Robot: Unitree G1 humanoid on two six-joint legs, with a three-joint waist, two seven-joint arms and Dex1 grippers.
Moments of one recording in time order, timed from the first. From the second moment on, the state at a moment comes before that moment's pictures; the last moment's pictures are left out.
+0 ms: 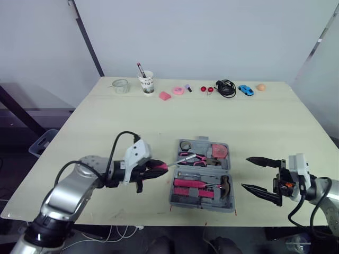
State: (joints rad) left arm -0.30 0.85 -0.14 -0.31 -0.35 0.53 -1.13; right arm 0.07 -0.70 -0.18 -0.23 0.59 0.13 1.22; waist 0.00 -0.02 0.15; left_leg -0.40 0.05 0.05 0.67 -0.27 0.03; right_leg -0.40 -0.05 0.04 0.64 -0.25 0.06
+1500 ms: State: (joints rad) left arm -0.63 0.53 -0.72 -0.11 0.01 0.71 -1.22; right arm 0.20 -0.77 -0.25 -0.23 0.58 0.10 1.29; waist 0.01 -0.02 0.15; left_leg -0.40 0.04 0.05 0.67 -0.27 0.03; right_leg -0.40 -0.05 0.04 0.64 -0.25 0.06
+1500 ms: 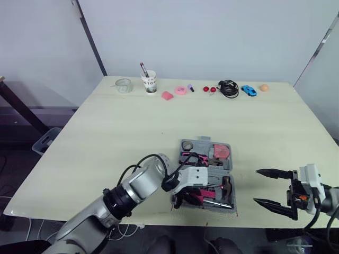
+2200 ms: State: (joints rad) left arm -0.64 0.52 -0.72 -0.11 0.01 0.71 -1.24; right arm 0.18 -0.78 -0.22 -0.23 0.52 0.06 1.32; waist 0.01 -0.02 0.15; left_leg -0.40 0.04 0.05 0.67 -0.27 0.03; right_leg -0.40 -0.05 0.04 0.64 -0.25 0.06
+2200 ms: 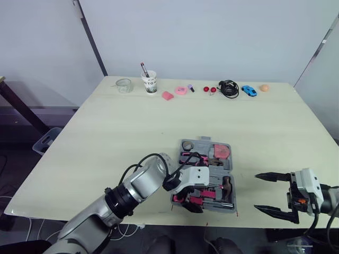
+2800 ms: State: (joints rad) left arm -0.51 0.58 -0.50 -0.04 -0.16 0.38 -1.31; right arm 0.17 -0.78 -0.21 -0.22 0.51 0.04 1.30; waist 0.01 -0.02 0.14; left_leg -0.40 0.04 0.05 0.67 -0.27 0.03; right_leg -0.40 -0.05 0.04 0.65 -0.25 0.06
